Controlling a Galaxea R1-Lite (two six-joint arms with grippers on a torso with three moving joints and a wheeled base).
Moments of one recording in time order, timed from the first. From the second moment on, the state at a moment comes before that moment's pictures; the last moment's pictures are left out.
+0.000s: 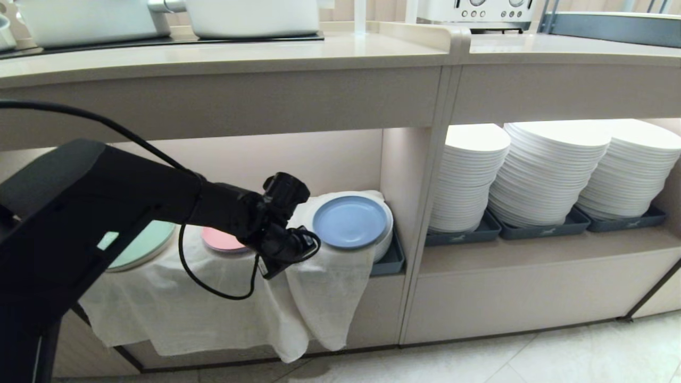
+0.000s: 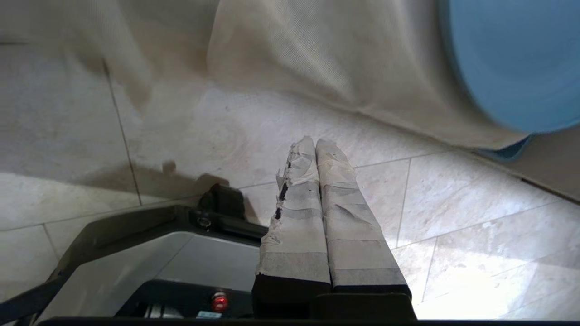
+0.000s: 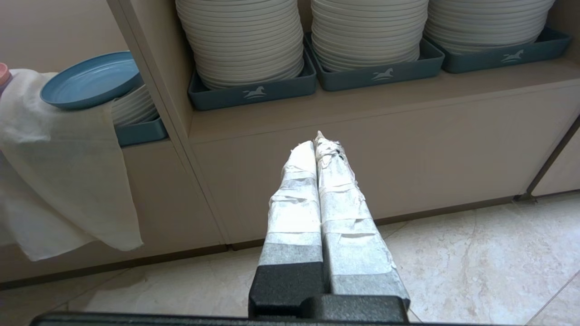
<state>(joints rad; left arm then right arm) -0.46 2.17 -1.42 0.28 0.04 -0.97 0.00 0.00 0.00 -0.01 -0.05 0.08</state>
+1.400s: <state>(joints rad) -0.53 1.62 -0.68 0.13 0.20 -0.99 0.00 0.00 0.00 -0.01 -0.06 0.08</state>
